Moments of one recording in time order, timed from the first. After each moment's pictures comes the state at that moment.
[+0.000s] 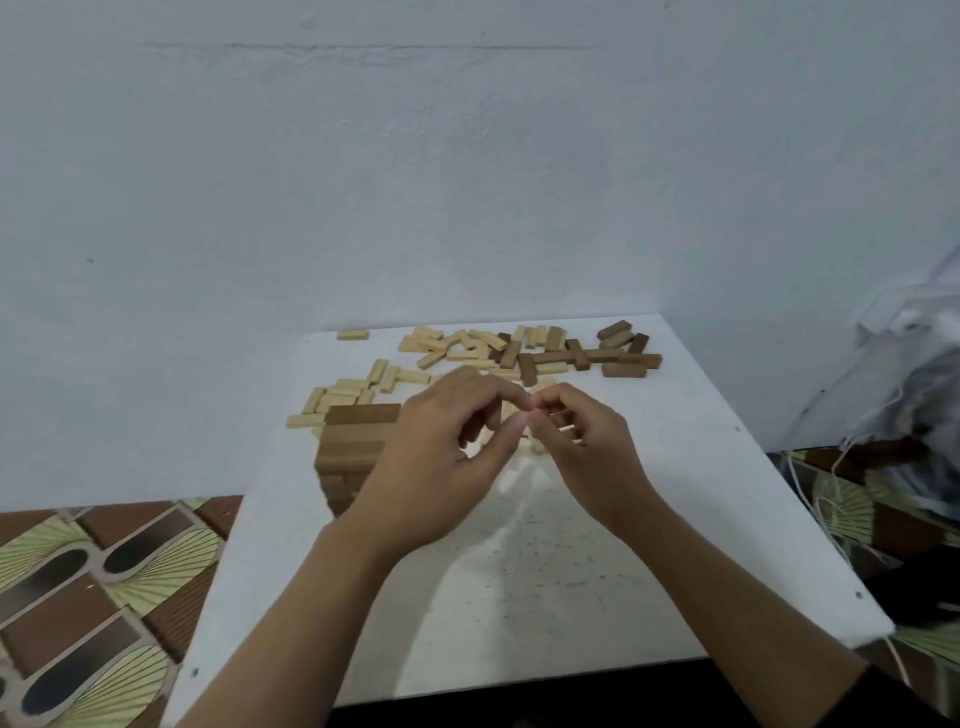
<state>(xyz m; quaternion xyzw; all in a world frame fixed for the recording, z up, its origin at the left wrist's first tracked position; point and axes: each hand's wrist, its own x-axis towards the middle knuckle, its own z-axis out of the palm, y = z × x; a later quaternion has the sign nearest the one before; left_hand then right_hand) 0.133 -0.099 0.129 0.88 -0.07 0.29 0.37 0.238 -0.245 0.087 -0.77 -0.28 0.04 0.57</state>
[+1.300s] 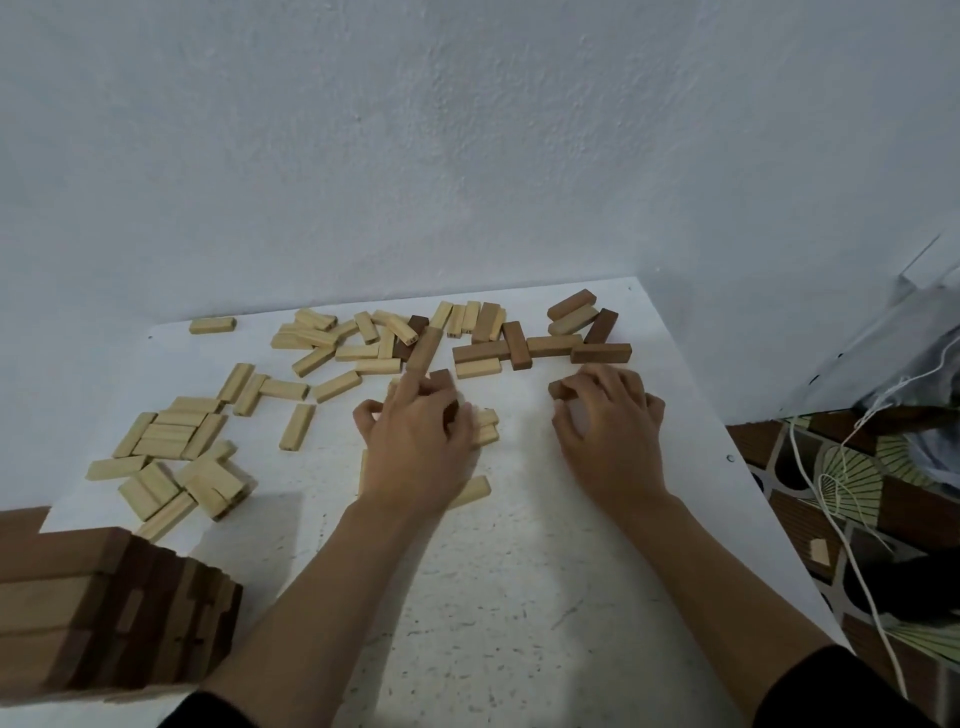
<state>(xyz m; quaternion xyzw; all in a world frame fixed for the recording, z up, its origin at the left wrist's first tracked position) 0.342 -0.118 -0.012 0.95 0.21 0.15 0.19 0.441 -0.299 -0.043 -0.92 -0.24 -0.16 0.25</state>
